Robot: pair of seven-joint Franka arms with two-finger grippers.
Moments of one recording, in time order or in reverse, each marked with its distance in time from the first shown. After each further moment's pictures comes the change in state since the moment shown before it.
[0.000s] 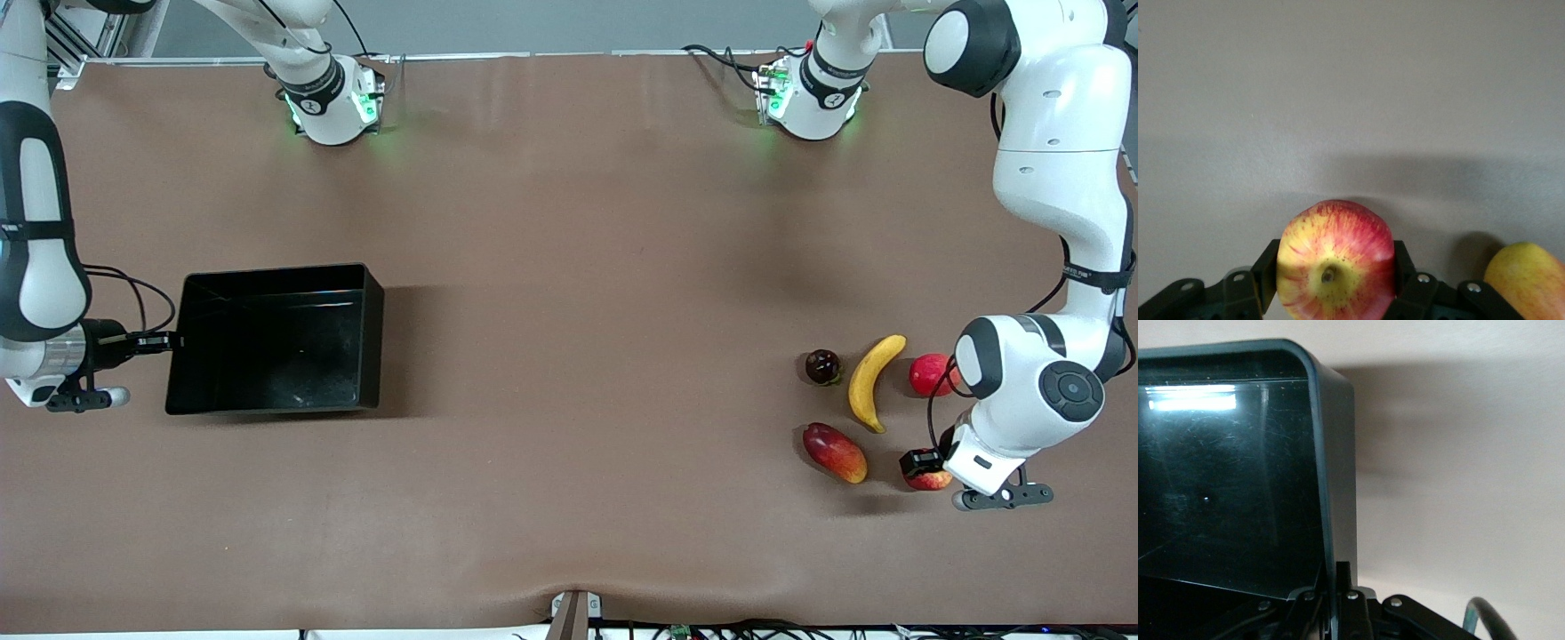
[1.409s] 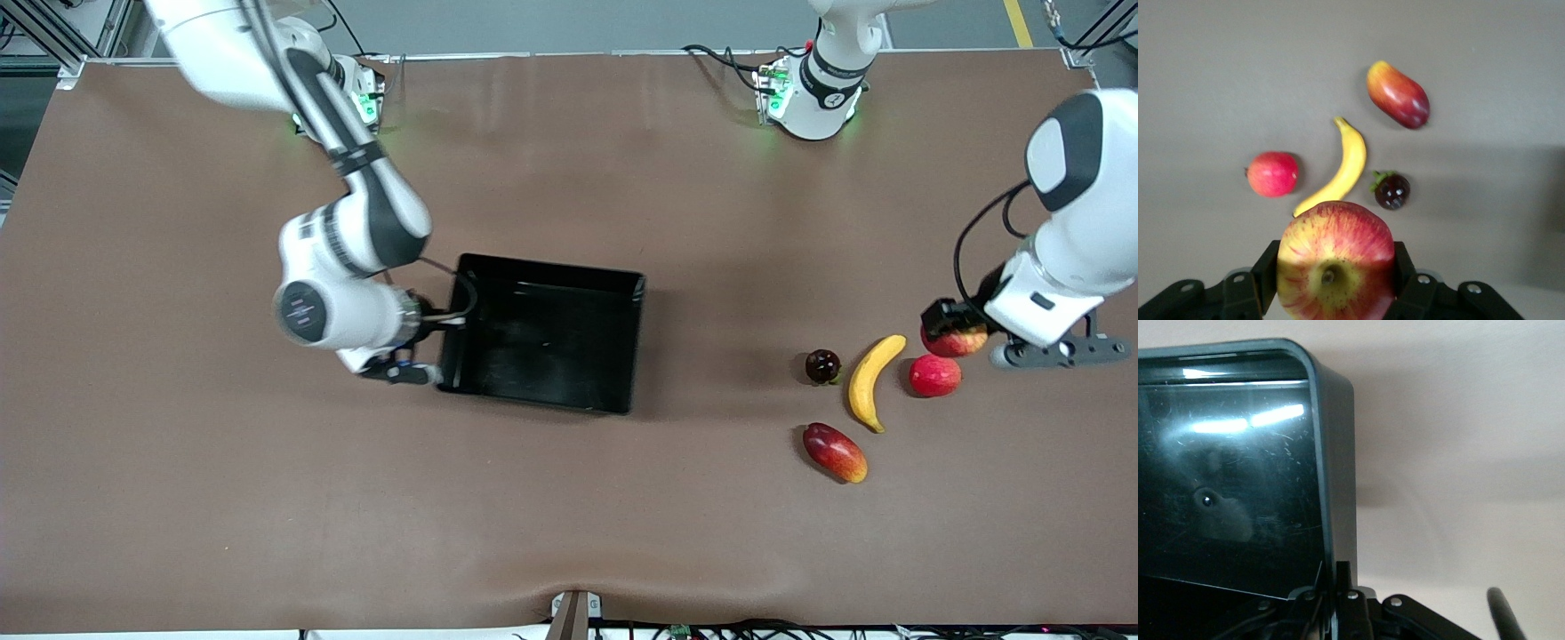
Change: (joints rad) left arm -0.009 -0.738 -0.106 -0.417 -0.122 -0.499 -0.021; right arm 0.718 -0.028 0.020 -0.139 0.172 0.340 0.732
